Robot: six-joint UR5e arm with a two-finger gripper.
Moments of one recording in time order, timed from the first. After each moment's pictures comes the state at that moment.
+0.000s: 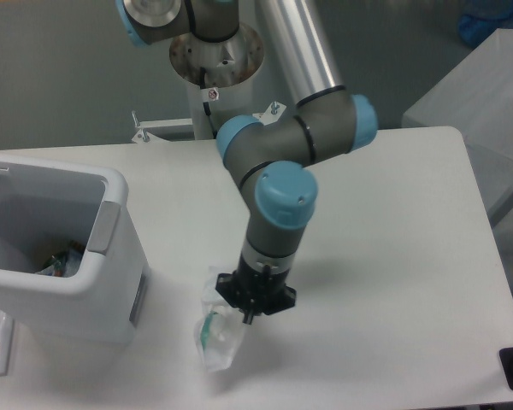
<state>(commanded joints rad) 2.45 -2.06 -1.41 -0.94 1.18 0.53</state>
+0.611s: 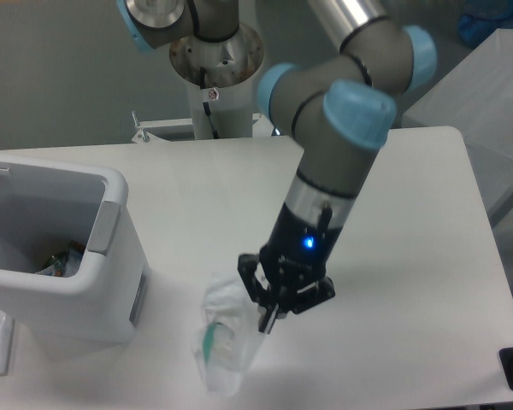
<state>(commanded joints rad) 2.49 -1.89 -1.35 -0.94 0.81 0.48</state>
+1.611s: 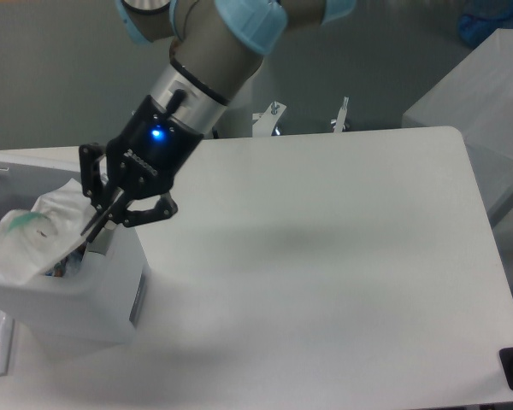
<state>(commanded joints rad) 2.34 -1.65 -1.70 -0.92 0.71 0.70</state>
